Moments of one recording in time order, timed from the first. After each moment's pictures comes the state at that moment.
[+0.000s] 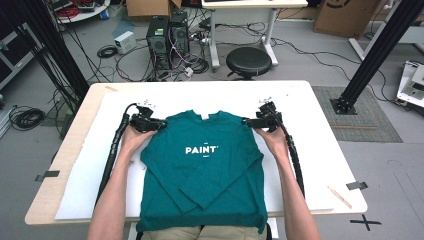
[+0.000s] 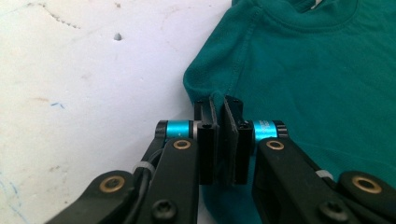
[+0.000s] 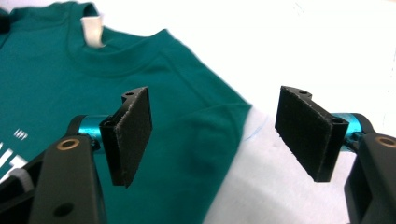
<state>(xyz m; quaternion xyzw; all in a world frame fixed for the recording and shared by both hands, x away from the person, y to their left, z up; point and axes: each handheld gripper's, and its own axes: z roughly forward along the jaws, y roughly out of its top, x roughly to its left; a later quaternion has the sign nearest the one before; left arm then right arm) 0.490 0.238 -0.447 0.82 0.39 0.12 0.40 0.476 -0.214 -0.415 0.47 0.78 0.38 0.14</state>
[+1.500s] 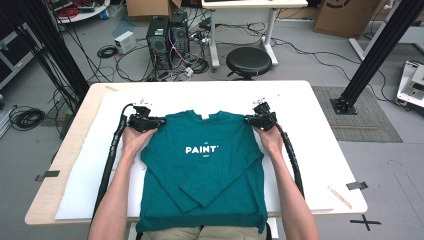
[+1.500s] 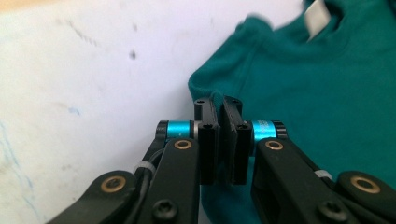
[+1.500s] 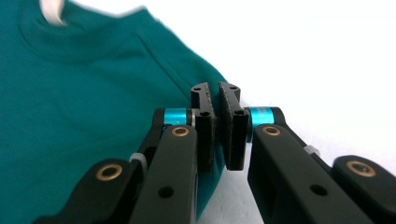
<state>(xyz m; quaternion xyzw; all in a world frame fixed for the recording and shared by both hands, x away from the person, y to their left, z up) 0.482 0.240 -0.436 0.79 0.41 0.14 0.44 0.493 -0.204 -0.432 0.46 0.80 0.36 0.15</state>
